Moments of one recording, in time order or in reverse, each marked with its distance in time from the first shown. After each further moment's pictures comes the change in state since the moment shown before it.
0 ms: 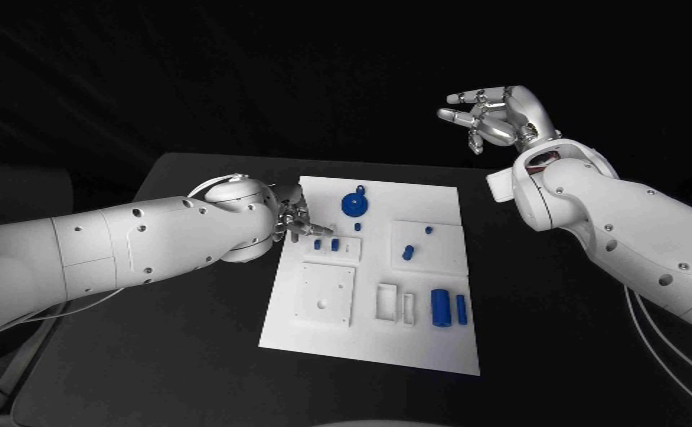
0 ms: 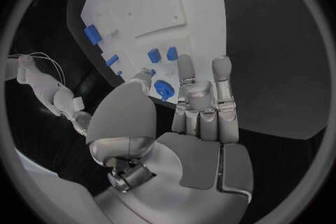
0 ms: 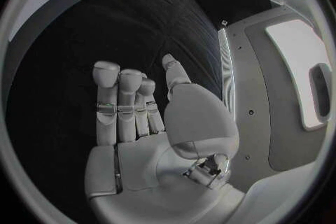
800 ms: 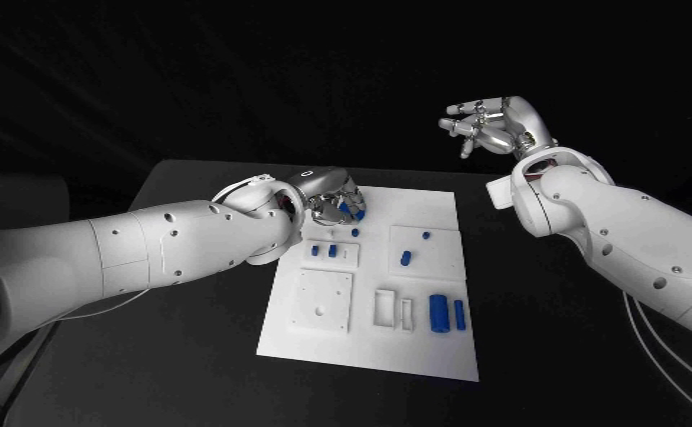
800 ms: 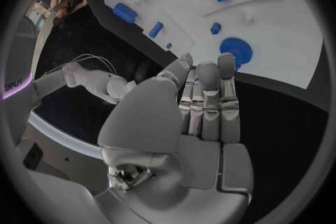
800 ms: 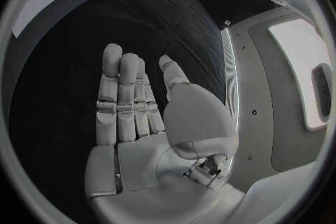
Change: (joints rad) left arm -0.004 0.115 -0.022 -0.114 -0.065 -0.249 0.572; left_hand 0.412 0.103 0.084 -0.374 0.094 -0.018 0.075 -0.172 -0.643 -0.201 0.120 -0.429 -0.333 -0.055 0.085 -0.169 -0.198 0.048 -0.039 0.091 -0.108 -0.006; right arm -0.001 0.005 0.000 -0.033 0.007 0.014 -0.002; right_hand 0.006 0.006 0.061 -0.020 -0.013 -0.002 0.002 0.000 -0.001 0.088 0.014 -0.728 -0.784 -0.069 0.018 -0.263 -0.250 0.007 0.000 0.022 -0.496 -0.307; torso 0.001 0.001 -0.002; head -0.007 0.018
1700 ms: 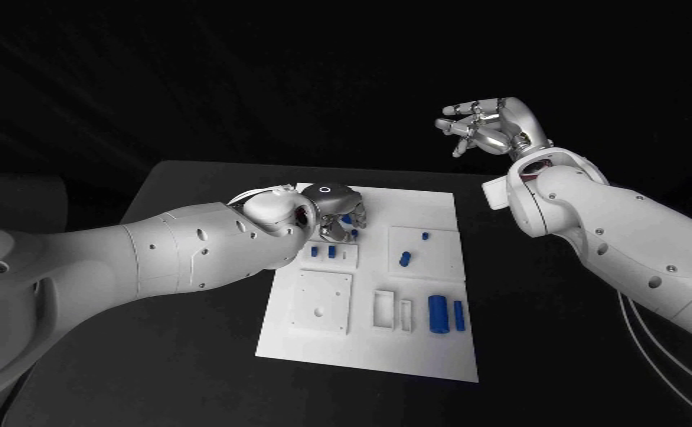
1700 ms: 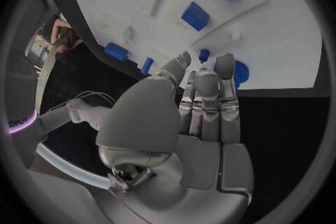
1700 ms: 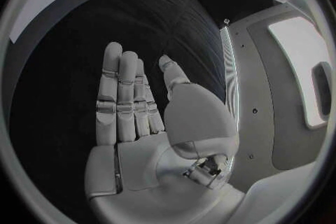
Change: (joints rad) left arm -0.032 0.090 -0.012 -0.115 -0.251 0.101 -0.016; left_hand -0.020 -0.025 -0.004 -0.007 0.025 -0.028 -0.006 0.000 -0.021 -0.097 0.011 0.000 -0.001 0.060 -0.010 0.092 -0.003 0.015 0.059 -0.004 0.040 0.006; right arm 0.000 0.008 0.000 -0.001 0.012 0.001 0.004; right_hand -0.007 -0.007 0.021 0.002 0.000 -0.004 0.008 0.000 -0.001 0.041 0.007 -0.098 -0.218 0.001 0.007 -0.029 -0.039 0.000 0.000 0.000 -0.008 -0.216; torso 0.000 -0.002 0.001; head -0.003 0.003
